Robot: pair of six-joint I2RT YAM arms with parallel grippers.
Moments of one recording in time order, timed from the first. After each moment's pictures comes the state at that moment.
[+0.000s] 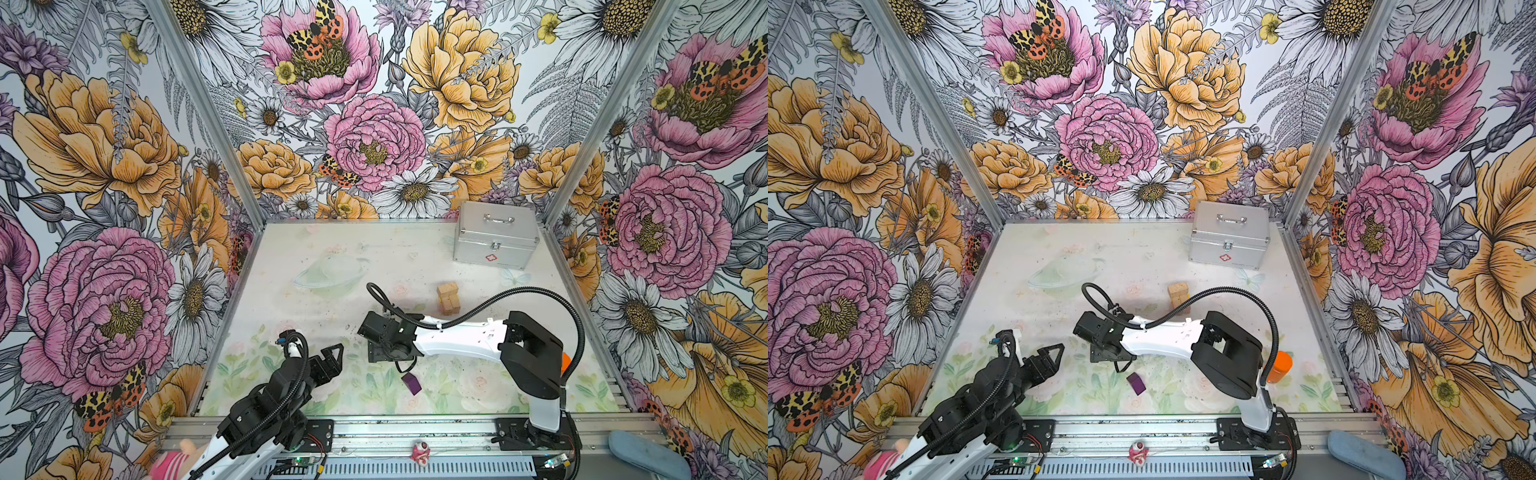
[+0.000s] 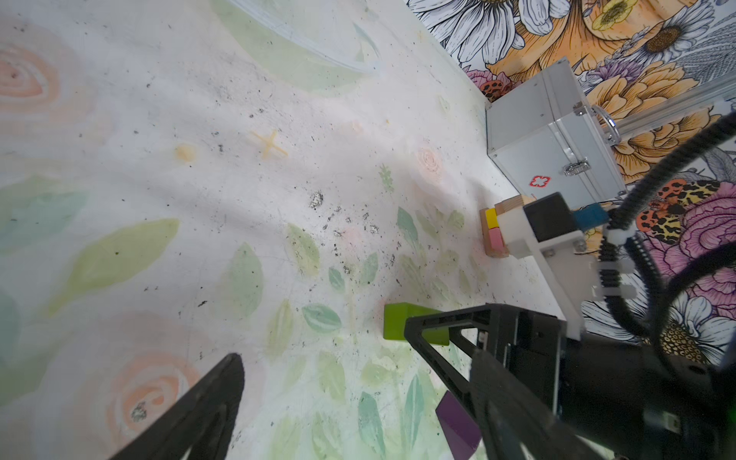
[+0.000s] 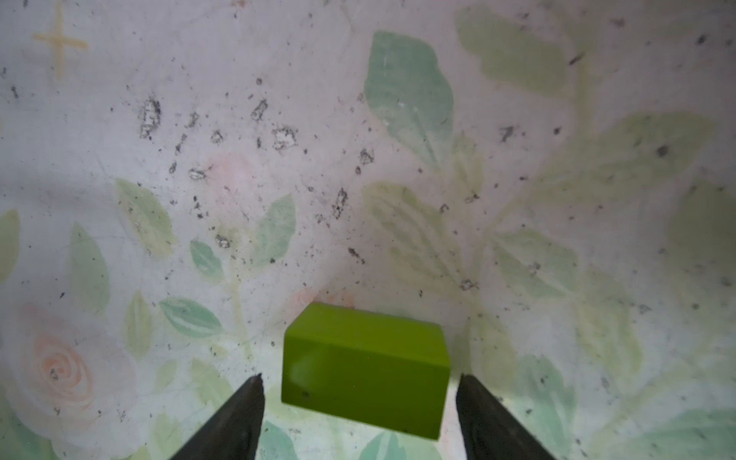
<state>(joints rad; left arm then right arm) -0.73 0.05 0.30 -0.81 -0.29 -0.99 1.13 1.95 1.38 -0.69 0.14 1.02</state>
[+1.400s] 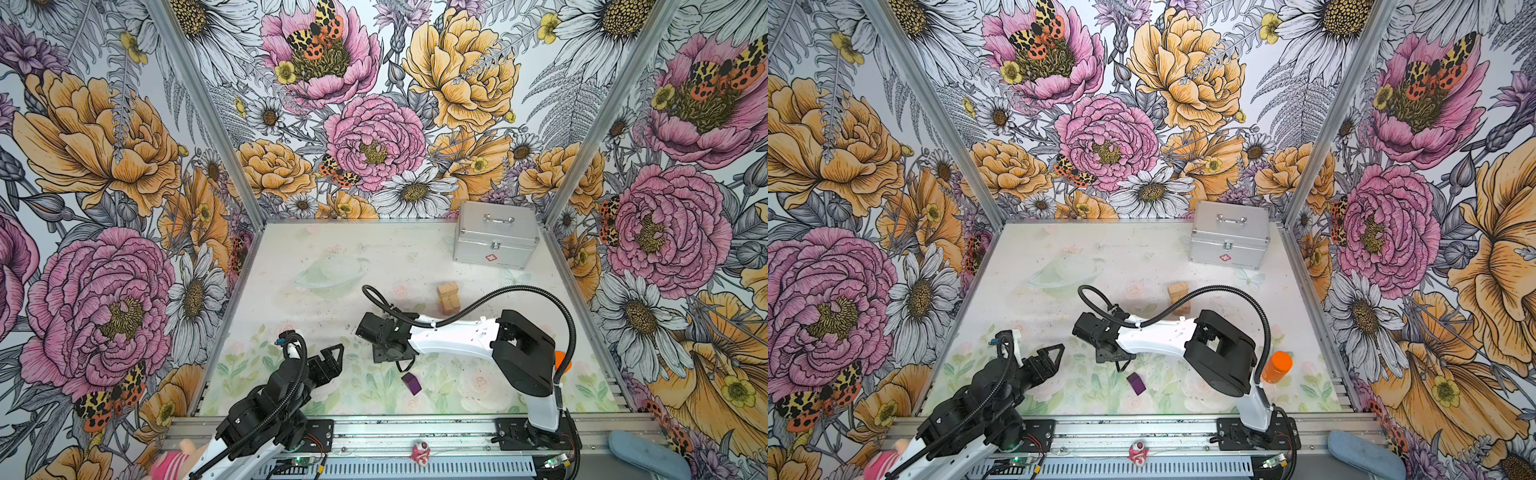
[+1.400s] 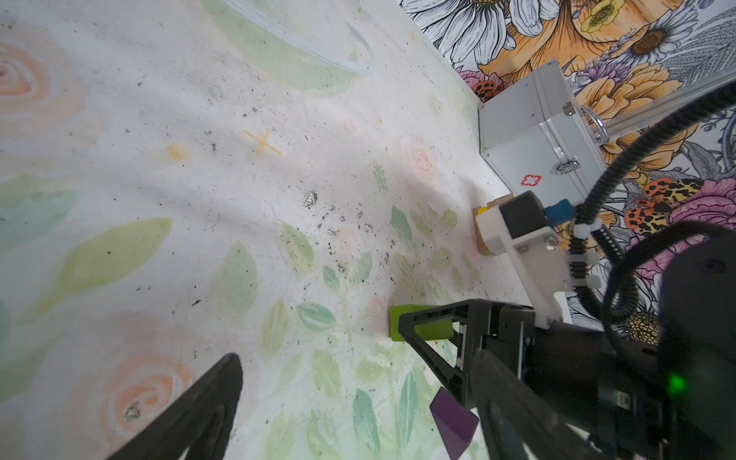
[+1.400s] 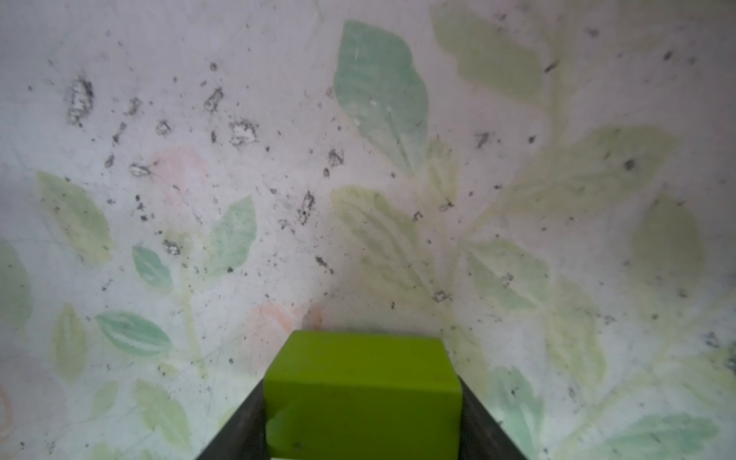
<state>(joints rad) -0.73 0.03 0.30 -0.82 -0.28 -0.99 1.12 1.97 1.41 -0.77 0.17 0.97</state>
